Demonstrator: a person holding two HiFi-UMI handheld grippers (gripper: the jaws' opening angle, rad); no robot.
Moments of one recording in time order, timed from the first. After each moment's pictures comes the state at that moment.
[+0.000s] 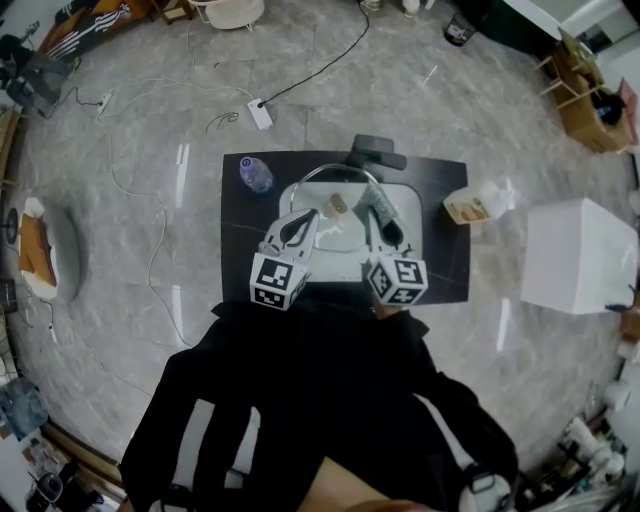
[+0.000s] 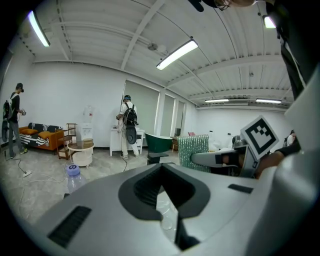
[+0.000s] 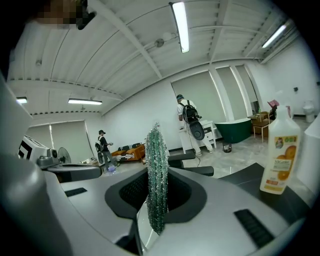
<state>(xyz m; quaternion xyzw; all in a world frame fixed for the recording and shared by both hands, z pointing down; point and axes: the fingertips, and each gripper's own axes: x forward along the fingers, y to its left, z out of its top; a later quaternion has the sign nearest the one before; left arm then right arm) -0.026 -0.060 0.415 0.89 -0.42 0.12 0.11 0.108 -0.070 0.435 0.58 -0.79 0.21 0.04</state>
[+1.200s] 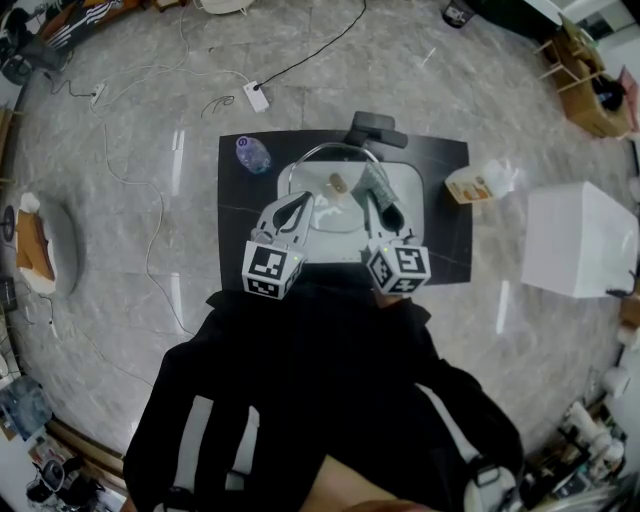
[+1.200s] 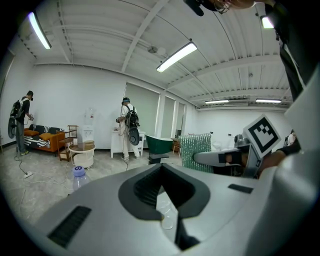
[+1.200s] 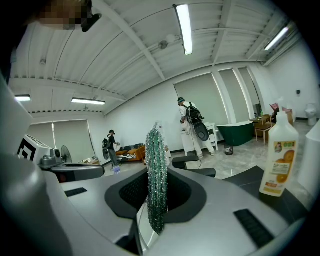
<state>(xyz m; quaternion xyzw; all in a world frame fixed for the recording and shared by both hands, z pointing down) -0.038 -0.051 0.405 0.89 -0.43 0.12 0.11 0.097 -0.057 0.420 0.57 -0.79 0.19 0.04</state>
